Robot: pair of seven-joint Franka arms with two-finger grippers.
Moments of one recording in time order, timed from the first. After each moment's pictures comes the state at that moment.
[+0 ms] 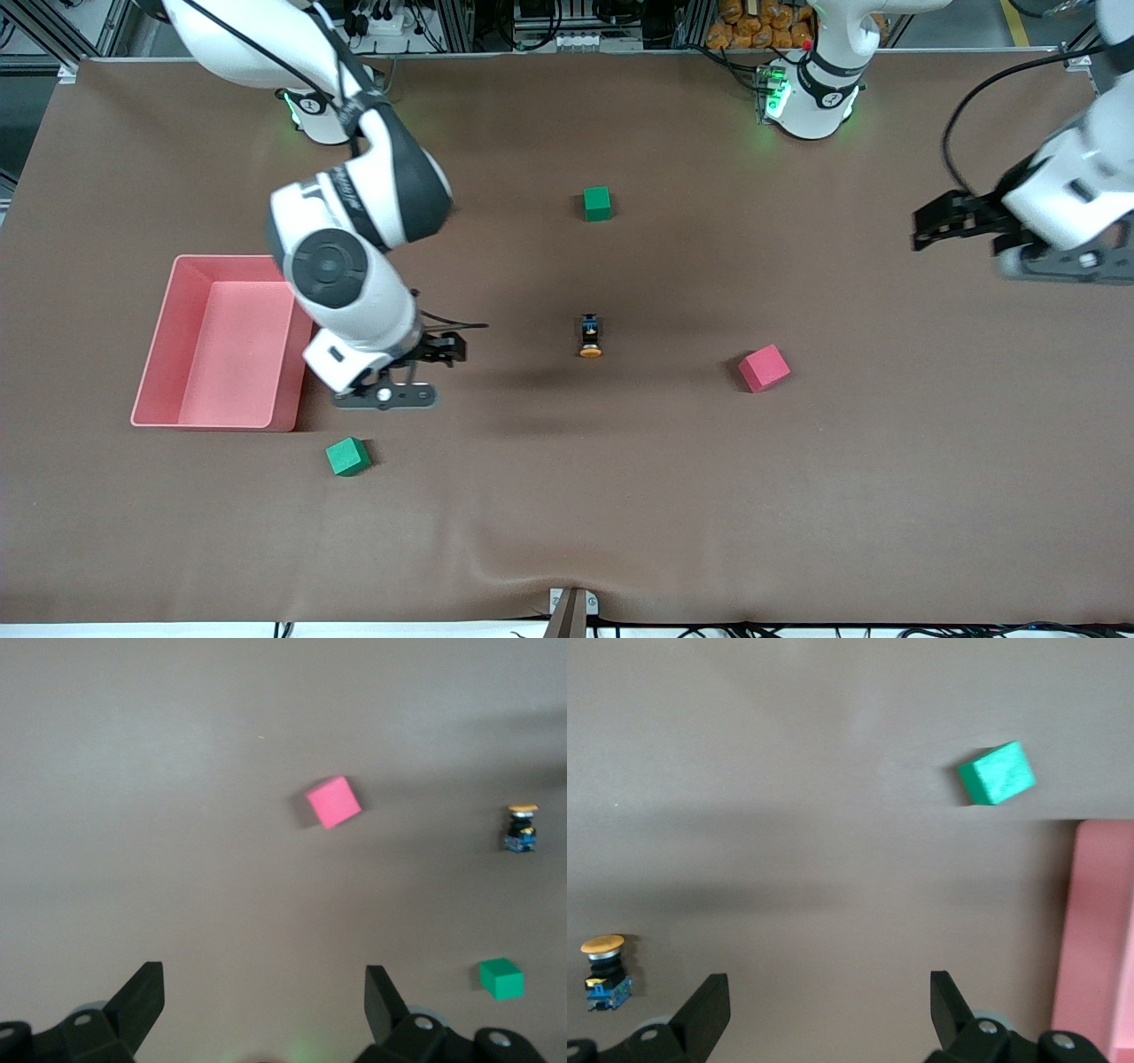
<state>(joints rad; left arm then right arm) -0.09 0.13 -0.09 -1.45 -0.02 1.49 -0.08 0.47 0.56 -0.05 -1.25 0.00 1.77 0.41</state>
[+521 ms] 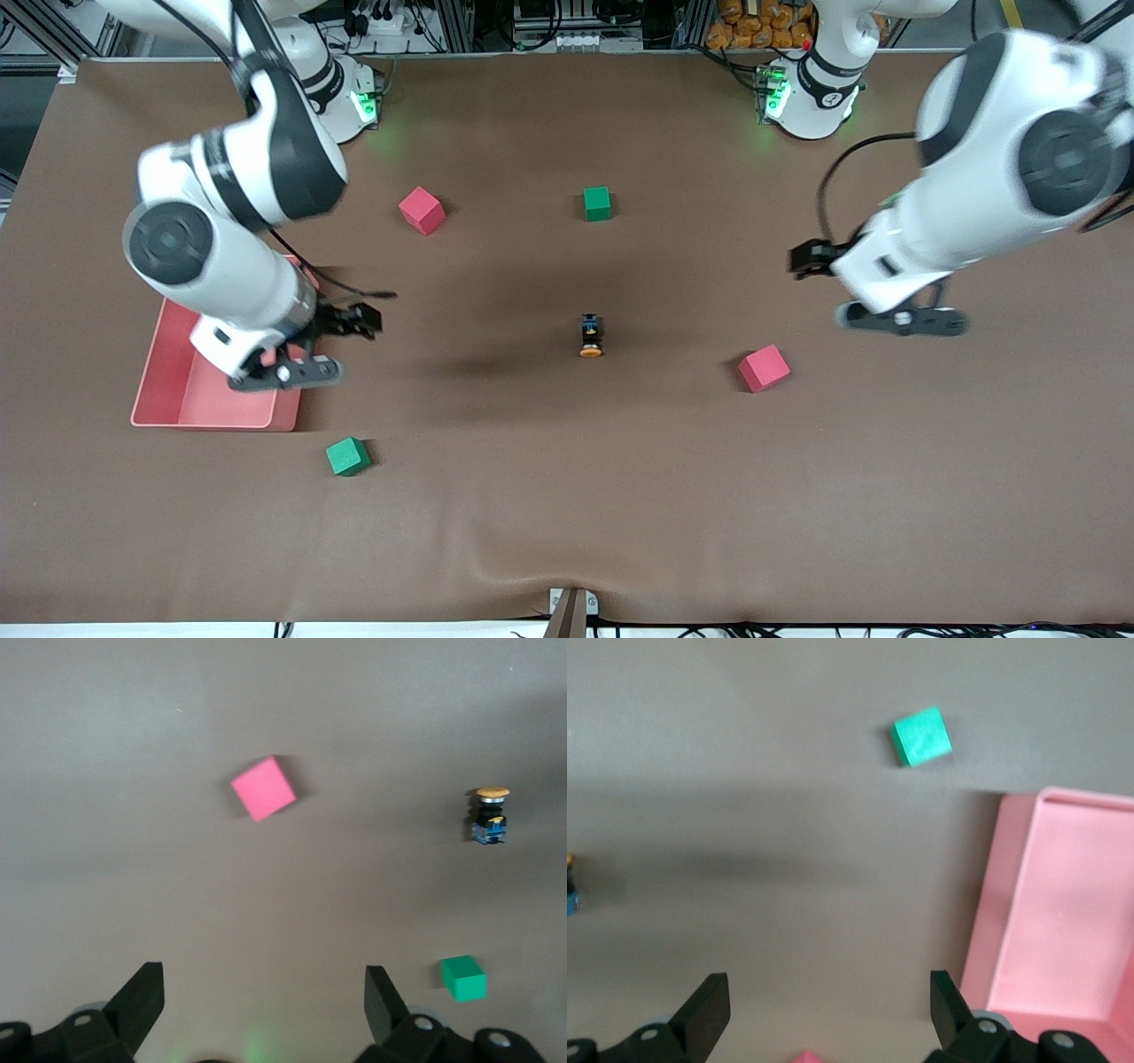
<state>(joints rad) -0.26 0.30 -0.09 -1.40 -0.04 1.51 -0.26 0.35 0.30 -0.05 -1.53 0.03 1.74 0.18</state>
